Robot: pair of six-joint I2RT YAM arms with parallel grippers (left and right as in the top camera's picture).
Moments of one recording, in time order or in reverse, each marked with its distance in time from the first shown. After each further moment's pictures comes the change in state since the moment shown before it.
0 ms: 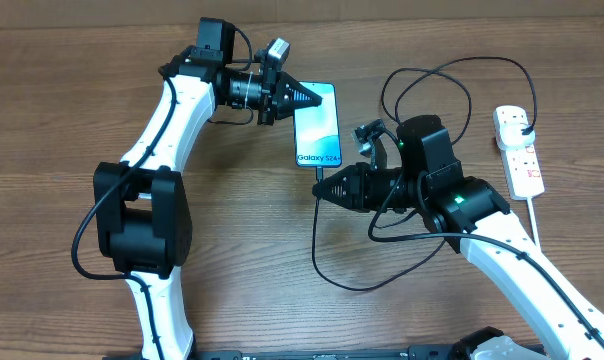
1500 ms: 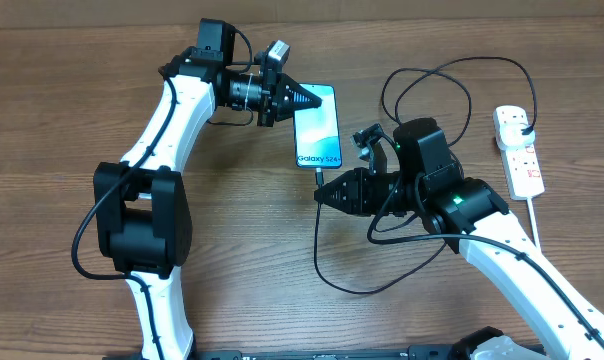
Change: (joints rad) left arm 0.000 0.000 0.000 -0.024 -0.007 0.000; right arm 0.010 0.000 0.005 -0.067 0.034 -0.050
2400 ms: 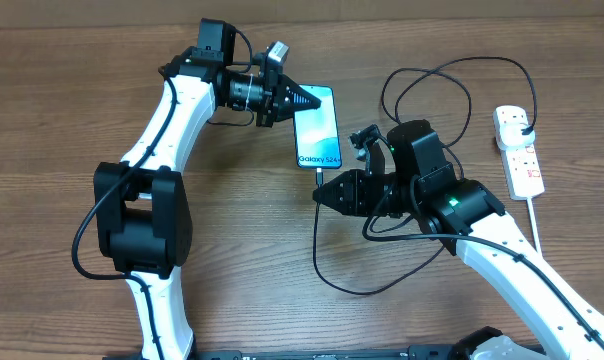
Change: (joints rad) left arm -0.001 0.000 0.000 -0.004 -0.061 0.000; right arm 0.032 0.000 0.008 -0.012 0.062 0.000
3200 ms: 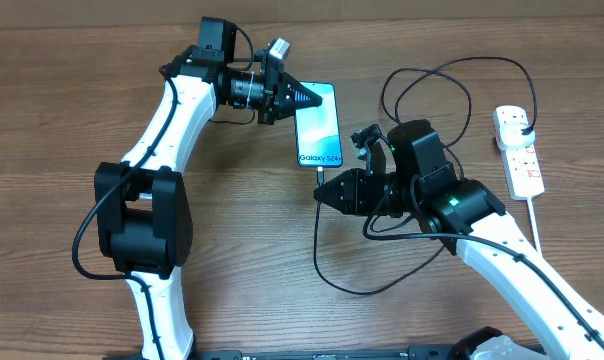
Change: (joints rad) left arm -0.002 0.000 0.000 0.046 0.011 -0.003; right arm -0.001 0.000 0.000 -0.003 0.013 0.001
